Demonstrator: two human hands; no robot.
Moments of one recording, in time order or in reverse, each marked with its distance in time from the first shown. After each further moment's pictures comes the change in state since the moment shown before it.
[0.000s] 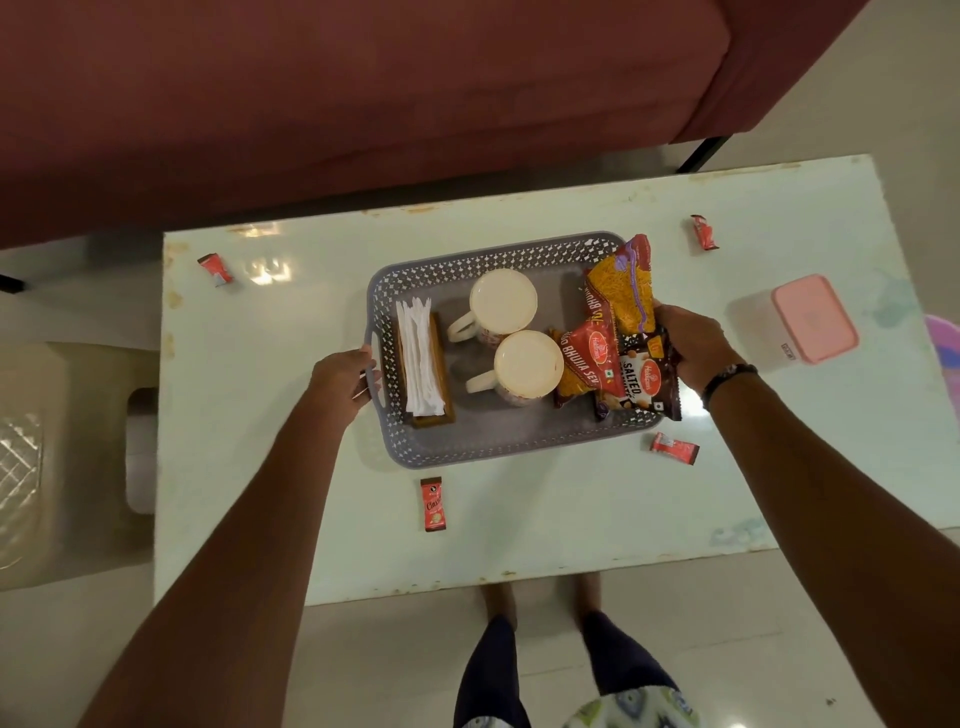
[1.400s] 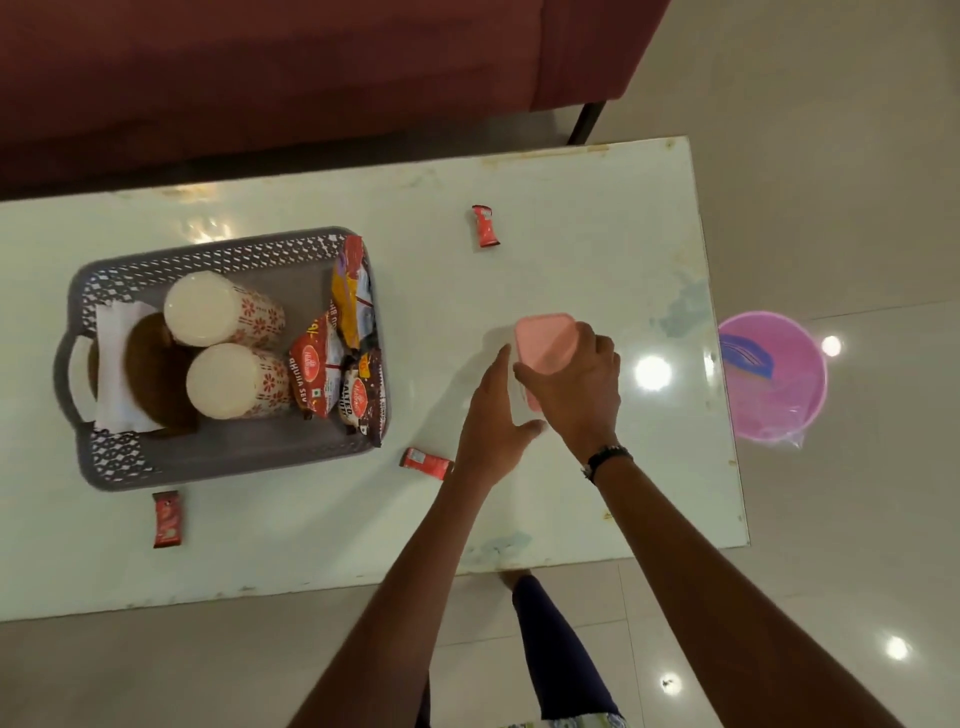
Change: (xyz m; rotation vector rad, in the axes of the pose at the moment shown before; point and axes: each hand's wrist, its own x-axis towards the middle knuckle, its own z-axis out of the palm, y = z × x) left_hand -0.112 -0.178 0.407 0.720 -0.309 0.591; right_hand 0.052 0.040 -0.184 -0.664 0.193 -0.388
